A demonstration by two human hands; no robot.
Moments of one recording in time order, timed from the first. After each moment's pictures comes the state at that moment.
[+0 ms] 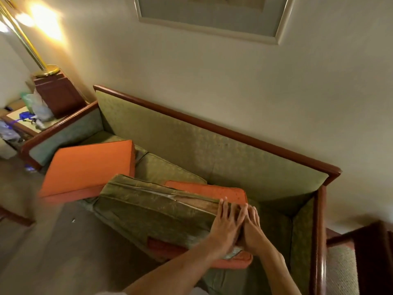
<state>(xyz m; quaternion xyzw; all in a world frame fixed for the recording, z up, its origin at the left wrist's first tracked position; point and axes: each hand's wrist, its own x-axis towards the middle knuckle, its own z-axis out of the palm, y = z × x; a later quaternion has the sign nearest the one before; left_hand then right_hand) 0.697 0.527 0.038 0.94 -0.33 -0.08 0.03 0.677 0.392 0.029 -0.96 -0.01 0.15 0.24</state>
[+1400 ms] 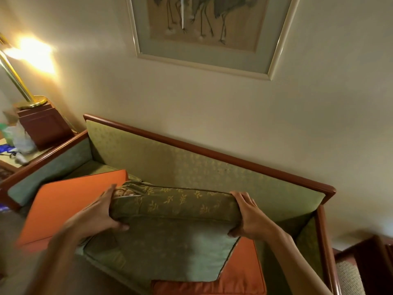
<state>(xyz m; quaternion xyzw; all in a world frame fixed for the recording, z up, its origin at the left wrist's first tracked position) 0.835 0.897 0.189 0.94 -0.05 -0.16 0.30 0.770 0.460 0.162 -0.96 -0.05 0.08 0.28</state>
